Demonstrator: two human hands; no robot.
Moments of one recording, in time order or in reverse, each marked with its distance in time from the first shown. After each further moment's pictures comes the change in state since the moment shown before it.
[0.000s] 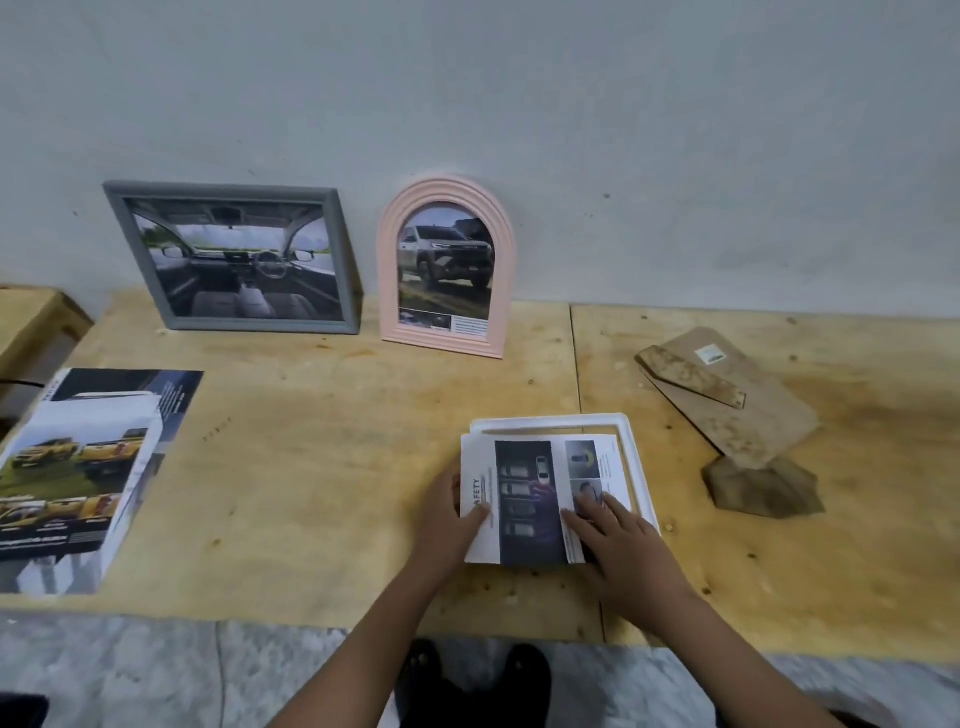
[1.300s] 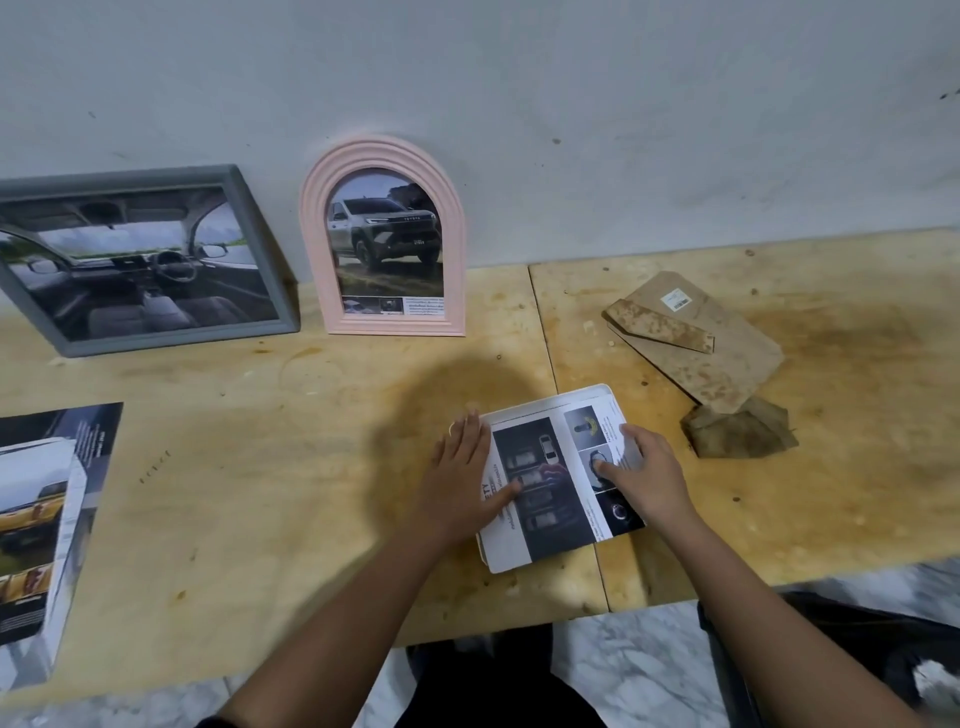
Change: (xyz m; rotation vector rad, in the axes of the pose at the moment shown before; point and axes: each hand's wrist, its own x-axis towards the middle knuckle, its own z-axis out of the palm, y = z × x) left_hand 0.057 -0.006 0.014 0.896 -0.399 0.363; right_hand 0.034 0.028 -0.014 0.961 0.283 0.718
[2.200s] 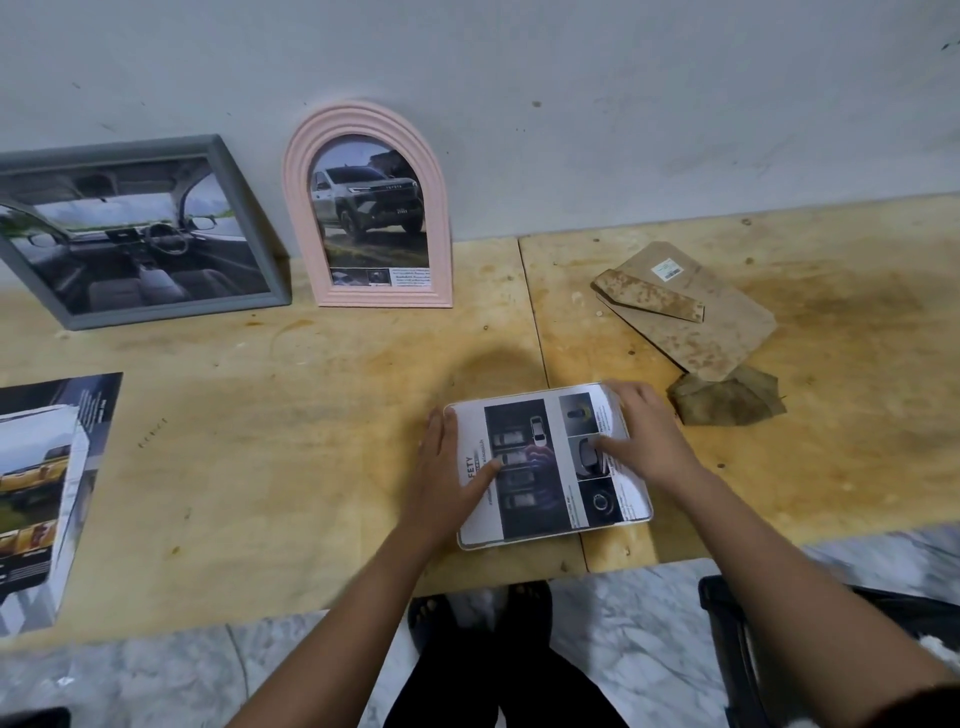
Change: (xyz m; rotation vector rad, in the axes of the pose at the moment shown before) left_hand -0.034 0.030 0.015 -0.394 0.183 -0.195; right_hand 0.010 0.010 -0.030 -0.280 -0.126 -0.228
